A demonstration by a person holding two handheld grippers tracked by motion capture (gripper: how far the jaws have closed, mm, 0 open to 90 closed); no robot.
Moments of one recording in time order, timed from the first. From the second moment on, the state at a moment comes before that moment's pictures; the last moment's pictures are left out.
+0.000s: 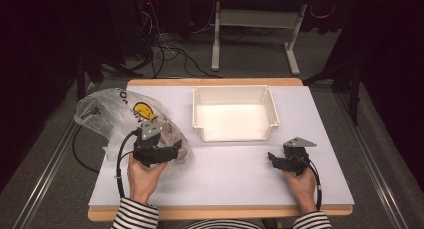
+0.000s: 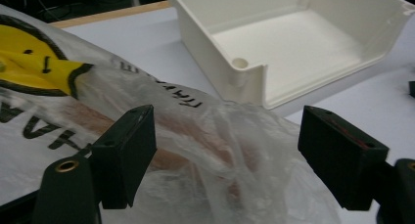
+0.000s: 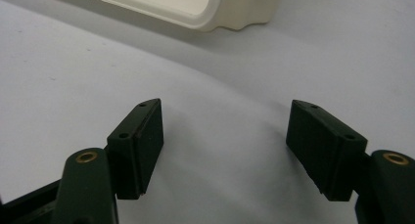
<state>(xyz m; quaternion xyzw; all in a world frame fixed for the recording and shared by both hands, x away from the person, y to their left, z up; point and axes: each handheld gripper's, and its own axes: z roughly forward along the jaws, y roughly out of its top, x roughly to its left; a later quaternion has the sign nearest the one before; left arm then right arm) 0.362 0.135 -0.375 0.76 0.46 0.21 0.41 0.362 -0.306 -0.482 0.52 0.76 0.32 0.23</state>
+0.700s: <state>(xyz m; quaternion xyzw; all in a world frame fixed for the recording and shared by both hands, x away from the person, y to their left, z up) 0.402 0.187 -0.399 0.73 0.53 0.24 0.34 0.361 -0.305 -0.482 0.51 0.76 0.32 0.24</state>
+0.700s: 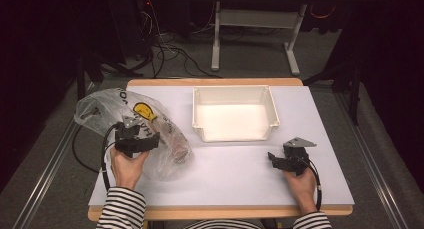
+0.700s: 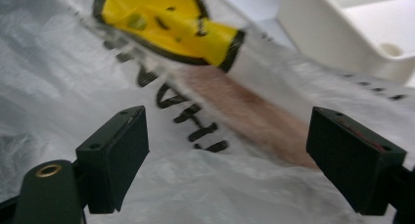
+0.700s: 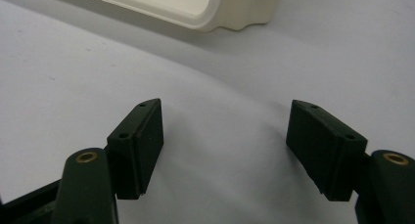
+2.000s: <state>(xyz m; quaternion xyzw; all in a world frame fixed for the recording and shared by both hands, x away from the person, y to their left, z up) 0.428 0.214 -0.475 0.74 0.58 0.20 0.27 0.361 -0.305 -0.482 0.52 0.76 0.32 0.24</state>
